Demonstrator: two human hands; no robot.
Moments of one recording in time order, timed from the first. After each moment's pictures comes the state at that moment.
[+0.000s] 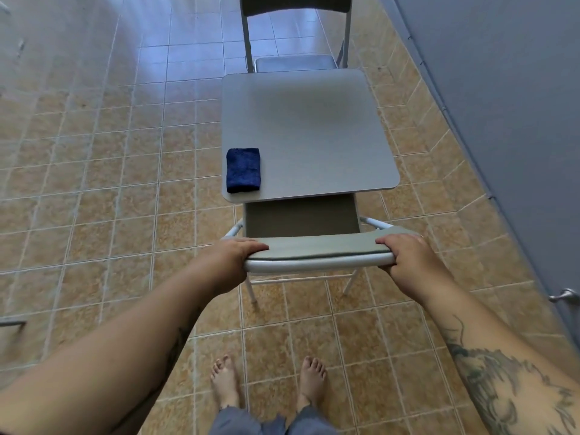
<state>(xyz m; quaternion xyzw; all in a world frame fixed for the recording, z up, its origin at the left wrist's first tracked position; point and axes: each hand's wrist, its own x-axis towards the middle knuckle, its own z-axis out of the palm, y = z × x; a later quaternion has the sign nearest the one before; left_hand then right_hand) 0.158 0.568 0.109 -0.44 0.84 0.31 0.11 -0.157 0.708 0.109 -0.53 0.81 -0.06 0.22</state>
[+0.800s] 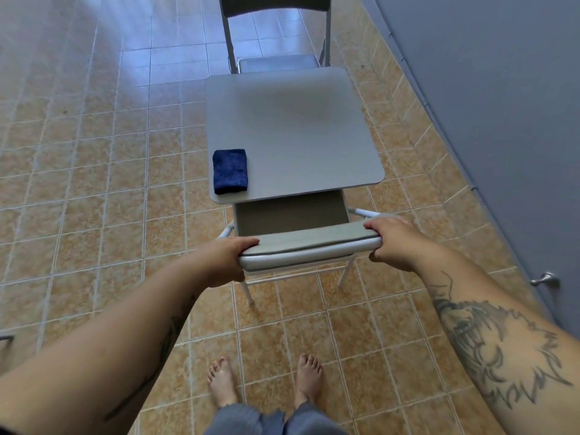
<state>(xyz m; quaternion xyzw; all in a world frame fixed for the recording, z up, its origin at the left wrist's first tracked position) 0.136 0.568 0.127 -0.45 0.78 0.37 0.23 -0.163 0.685 0.147 -0.52 0.80 0.05 0.30</state>
